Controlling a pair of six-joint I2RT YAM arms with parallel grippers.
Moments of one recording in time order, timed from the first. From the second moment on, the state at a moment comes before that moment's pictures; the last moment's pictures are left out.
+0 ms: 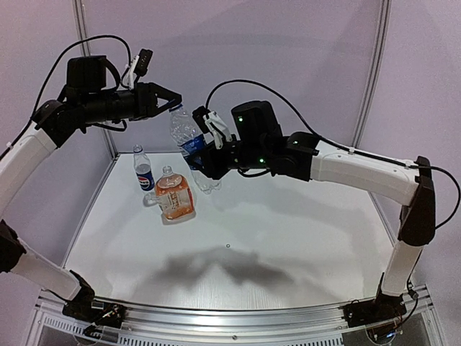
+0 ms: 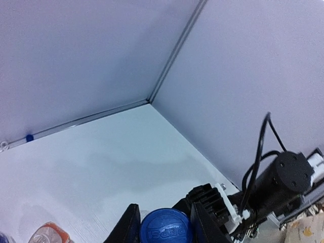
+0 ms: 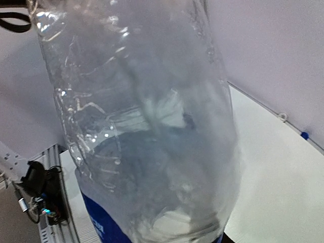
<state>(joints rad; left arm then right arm) -0.55 1.36 1.66 -0.51 0.45 -0.34 1.03 1.82 1.74 -0.24 -0.07 0.20</state>
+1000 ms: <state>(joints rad) -0.58 1.15 1.56 -0.53 0.23 -0.22 1.03 1.89 1.71 -0.06 0.07 0.09</state>
